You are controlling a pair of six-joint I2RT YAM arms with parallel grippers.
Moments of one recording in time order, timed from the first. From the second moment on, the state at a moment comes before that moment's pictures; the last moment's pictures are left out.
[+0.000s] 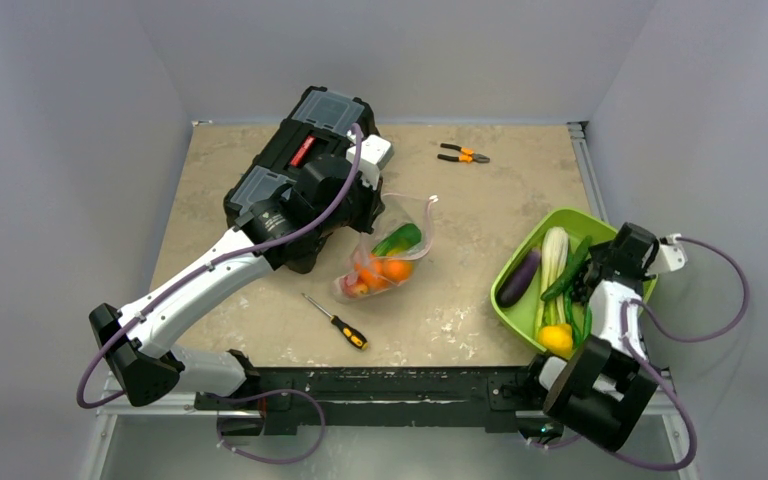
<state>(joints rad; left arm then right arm) -0.83 1.32 1.41 -0.56 -0.13 -0.21 -0.57 1.13 0.58 -0.13 0.27 0.73</state>
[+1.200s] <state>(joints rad) -0.83 1.32 1.41 -0.56 -0.13 -0.21 0.87 0.87 0.82 -0.08 -0.04 0.67</state>
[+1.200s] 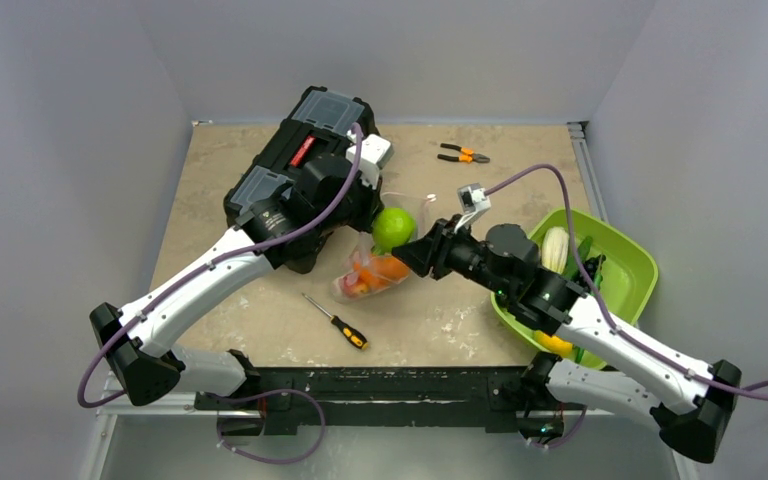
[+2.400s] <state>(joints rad) -0.83 1.32 1.41 -0.56 -0.13 -0.20 0.88 0.89 0.98 -0.53 0.43 0.66</state>
